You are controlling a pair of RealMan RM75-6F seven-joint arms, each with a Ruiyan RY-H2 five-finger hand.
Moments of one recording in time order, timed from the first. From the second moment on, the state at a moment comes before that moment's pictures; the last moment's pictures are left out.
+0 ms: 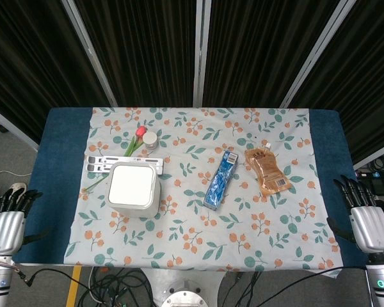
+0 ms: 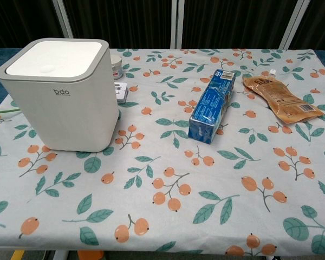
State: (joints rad) left arm -0.05 -1.26 -0.05 -1.51 1.50 1.53 0.03; right arm 0.14 -1.06 0.02 -1.64 -1.54 1.50 0.07
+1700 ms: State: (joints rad) left arm -0.54 -1.12 -0.03 -1.67 1.80 1.16 -0.17; right arm 0.16 -0.83 0.07 -1.80 -1.56 1.44 0.17
